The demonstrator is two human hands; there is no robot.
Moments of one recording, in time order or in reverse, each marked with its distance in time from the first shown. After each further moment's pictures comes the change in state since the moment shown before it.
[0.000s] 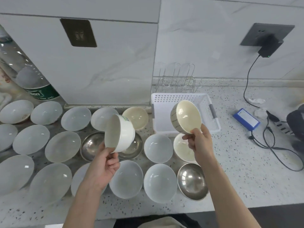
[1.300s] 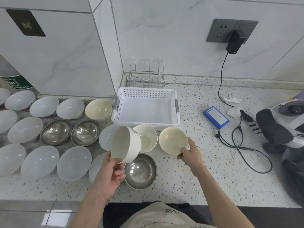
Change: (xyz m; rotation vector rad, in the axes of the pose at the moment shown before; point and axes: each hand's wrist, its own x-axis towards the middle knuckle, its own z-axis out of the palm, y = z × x) left_hand -0.042 -0.186 0.112 0.058 0.083 0.007; right_hand 0.061 0.051 -0.196 -0.536 -0.205 0.074
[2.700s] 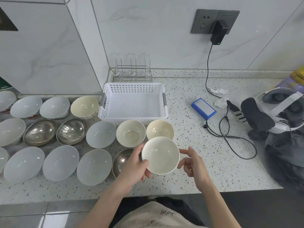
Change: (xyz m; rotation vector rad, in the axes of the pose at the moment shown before) left_hand -0.013 -0.048 0.071 0.935 -0.260 0.122; right_hand -0.062 0.035 -0.040 0.325 -0.118 -0.072
